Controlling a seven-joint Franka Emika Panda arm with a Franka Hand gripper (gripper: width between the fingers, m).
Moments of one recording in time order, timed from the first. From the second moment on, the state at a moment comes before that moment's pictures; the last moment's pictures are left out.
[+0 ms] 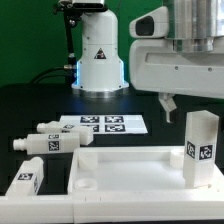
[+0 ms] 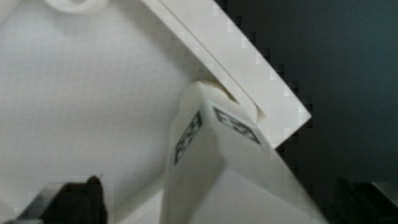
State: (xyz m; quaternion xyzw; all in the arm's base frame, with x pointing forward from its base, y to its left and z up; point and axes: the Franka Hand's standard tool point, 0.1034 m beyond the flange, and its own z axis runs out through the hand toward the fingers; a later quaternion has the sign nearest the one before) arm 0.636 0.109 0.113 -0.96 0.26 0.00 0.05
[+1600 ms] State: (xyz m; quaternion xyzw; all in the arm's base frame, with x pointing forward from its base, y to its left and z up) arm 0.644 0.109 0.114 -0.91 0.41 -0.04 0.03
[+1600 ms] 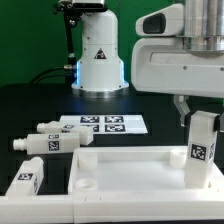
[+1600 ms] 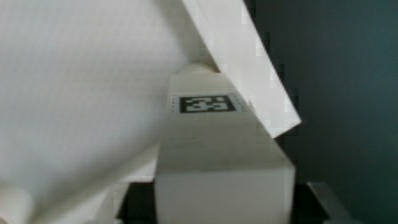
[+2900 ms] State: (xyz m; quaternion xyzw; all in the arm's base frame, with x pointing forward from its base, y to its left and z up) arm 0.640 0.116 0.113 -0.88 0.46 -0.04 0.07
